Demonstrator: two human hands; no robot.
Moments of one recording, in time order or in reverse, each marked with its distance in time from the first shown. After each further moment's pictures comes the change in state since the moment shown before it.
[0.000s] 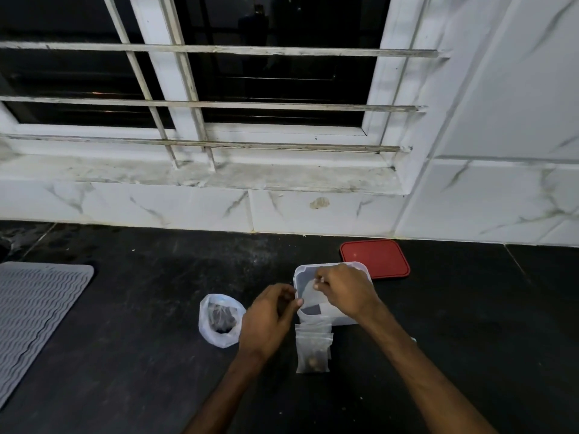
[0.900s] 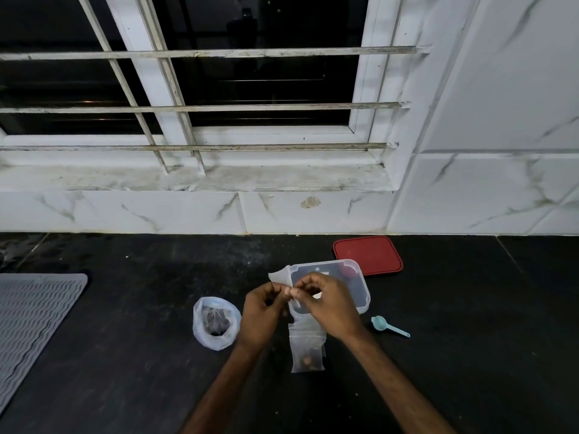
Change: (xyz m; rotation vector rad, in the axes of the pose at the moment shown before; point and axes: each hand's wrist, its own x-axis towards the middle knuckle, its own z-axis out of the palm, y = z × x) left_hand 0.007 0.028 0.003 -0.650 0.005 -0.217; right_hand -0.040 -0.031 0.005 0.850 0.171 0.088
